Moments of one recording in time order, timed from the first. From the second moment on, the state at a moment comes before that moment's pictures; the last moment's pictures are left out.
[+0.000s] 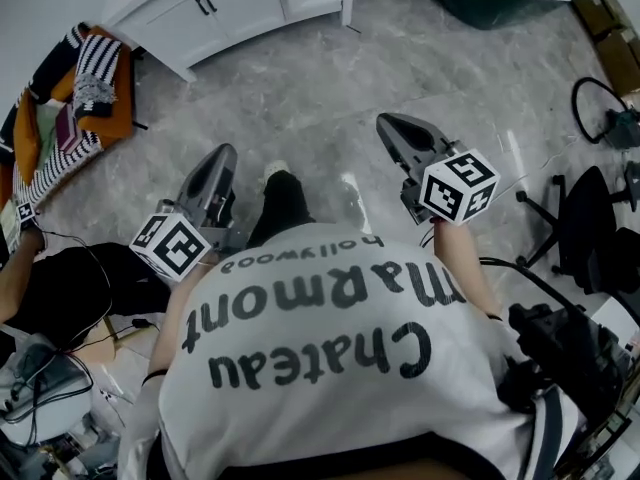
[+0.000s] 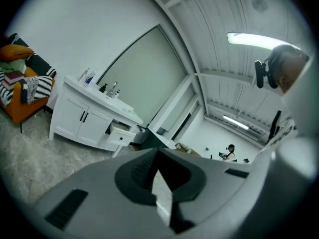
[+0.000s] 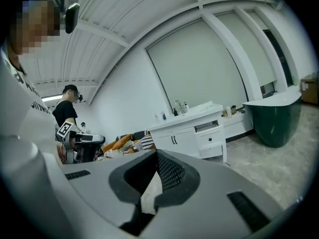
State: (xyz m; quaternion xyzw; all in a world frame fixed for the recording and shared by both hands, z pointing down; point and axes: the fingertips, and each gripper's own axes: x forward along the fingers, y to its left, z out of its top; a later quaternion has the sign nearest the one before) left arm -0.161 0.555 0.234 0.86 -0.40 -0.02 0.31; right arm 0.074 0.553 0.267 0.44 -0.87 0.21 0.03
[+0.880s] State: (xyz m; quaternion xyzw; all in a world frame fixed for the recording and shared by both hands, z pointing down) left arm -0.137 0.356 0.251 0.89 -0.32 0.02 0.34; right arm 0.066 0.389 0.287 0.48 -0.84 0.24 0.07
